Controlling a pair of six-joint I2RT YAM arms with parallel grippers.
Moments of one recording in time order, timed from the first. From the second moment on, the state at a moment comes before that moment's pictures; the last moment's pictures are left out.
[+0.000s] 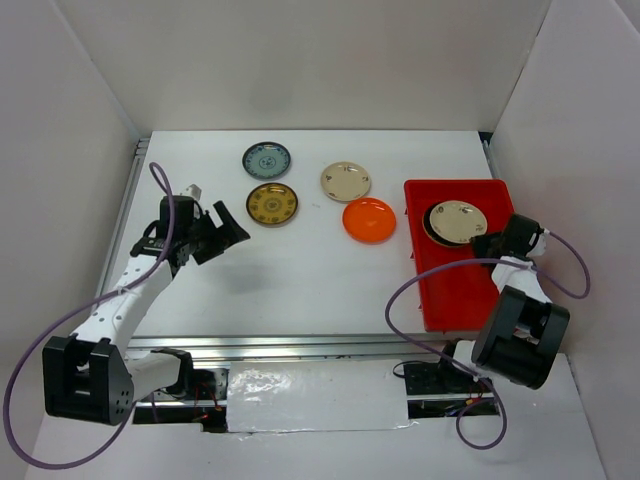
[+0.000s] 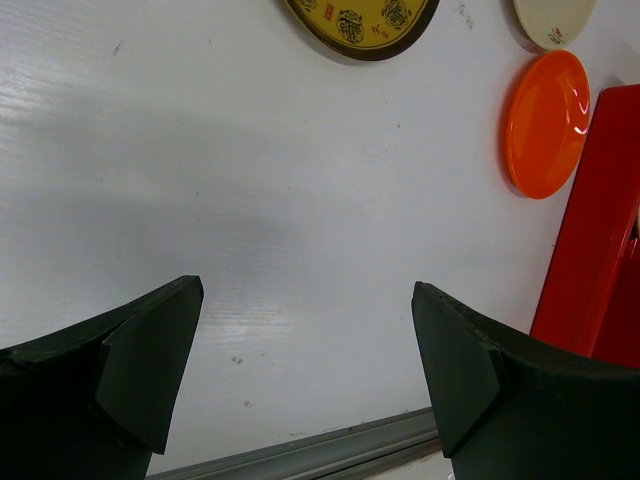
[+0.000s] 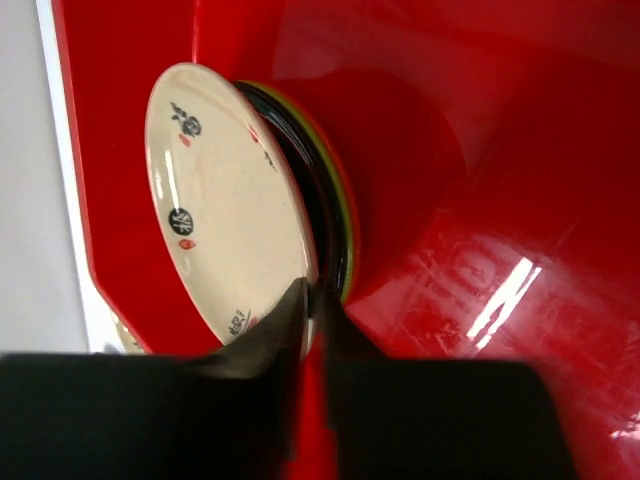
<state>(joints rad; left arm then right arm) -0.11 1.15 0.82 -0.42 0.22 -0.65 -0.48 1.29 0.63 -0.05 -0.10 0.98</state>
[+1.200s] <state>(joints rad) -0.09 1.99 1.18 0.00 0.23 -0.84 0.04 0.73 0.52 0.04 -0.66 0.96</state>
